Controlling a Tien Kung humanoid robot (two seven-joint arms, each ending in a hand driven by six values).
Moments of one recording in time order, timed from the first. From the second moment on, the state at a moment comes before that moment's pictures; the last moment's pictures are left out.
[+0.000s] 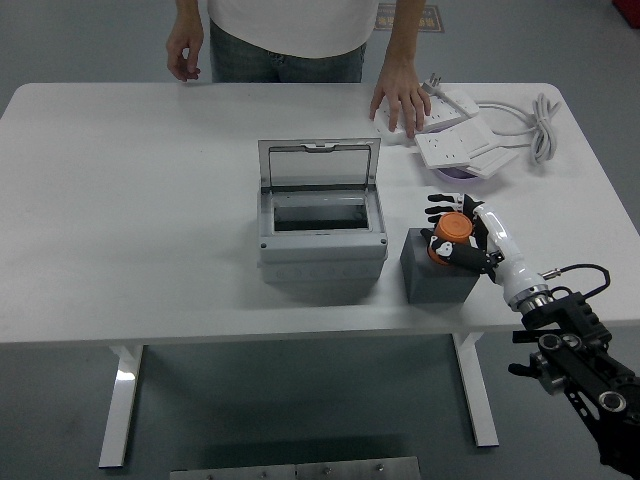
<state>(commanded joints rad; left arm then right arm) -0.20 0.33 -0.78 -0.44 0.76 0.32 0.51 0.20 -0.30 1.07 1.12 -1.15 -0.12 0.40</state>
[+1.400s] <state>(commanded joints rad) -0.19 0.32 -0.82 -0.45 0.84 0.32 0.54 0.21 -0.29 1.04 1.11 -1.08 -0.15 0.42</state>
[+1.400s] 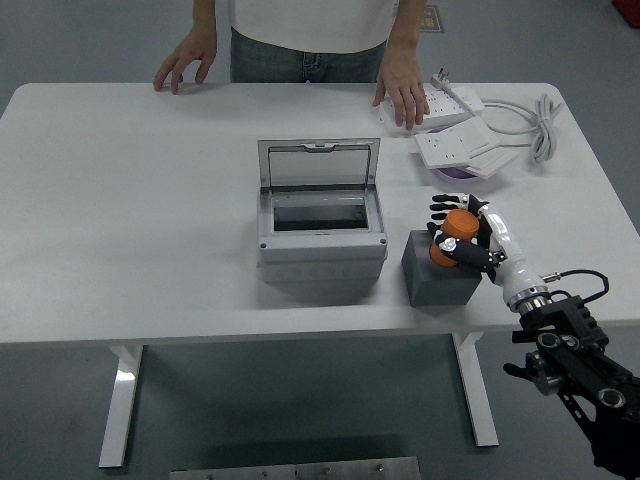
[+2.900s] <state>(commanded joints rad) -0.19 0.32 -0.83 -0.45 0.87 0.32 0.54 0.21 -0.29 1.03 1.12 -1.07 -0.17 0.43</state>
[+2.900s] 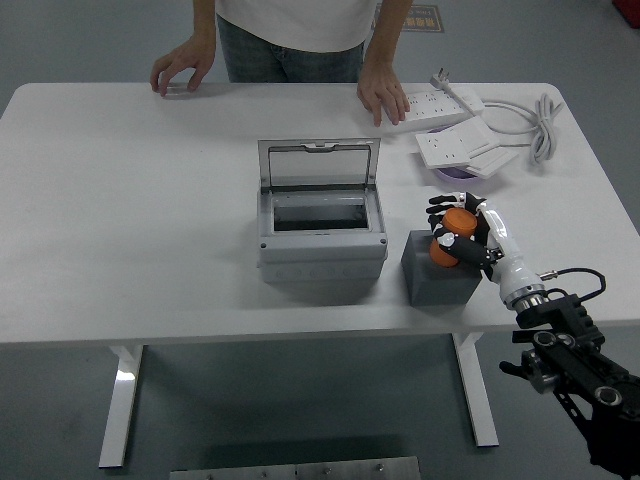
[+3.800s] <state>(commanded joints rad) -0.19 0.33 -0.83 -0.45 0.87 0.33 0.54 0.21 -0.28 1.03 1.12 -1.05 -0.20 0.42</state>
